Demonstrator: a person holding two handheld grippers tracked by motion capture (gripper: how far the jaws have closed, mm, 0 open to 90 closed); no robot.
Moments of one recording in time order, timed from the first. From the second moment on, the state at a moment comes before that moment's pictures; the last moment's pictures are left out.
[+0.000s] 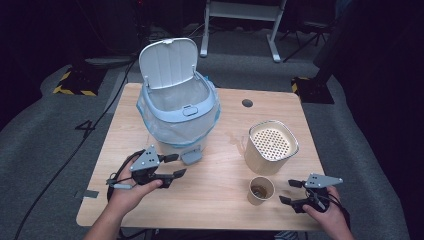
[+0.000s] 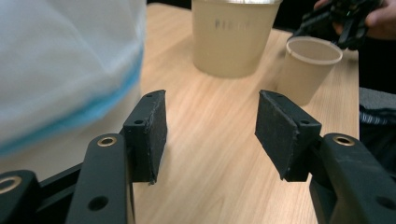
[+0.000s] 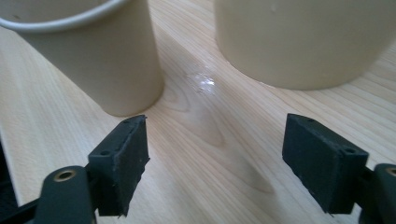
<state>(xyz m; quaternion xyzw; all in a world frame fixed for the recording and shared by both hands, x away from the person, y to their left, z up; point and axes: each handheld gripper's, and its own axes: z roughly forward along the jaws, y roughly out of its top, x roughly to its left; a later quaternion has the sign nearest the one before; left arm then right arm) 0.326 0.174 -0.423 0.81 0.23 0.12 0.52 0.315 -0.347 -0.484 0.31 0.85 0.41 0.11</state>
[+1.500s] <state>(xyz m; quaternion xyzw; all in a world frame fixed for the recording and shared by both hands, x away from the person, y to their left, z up) 0.341 0.166 -0.503 0.87 0.31 0.12 0.36 0.300 -0.279 -0.498 0.26 0.83 0.47 0.11</state>
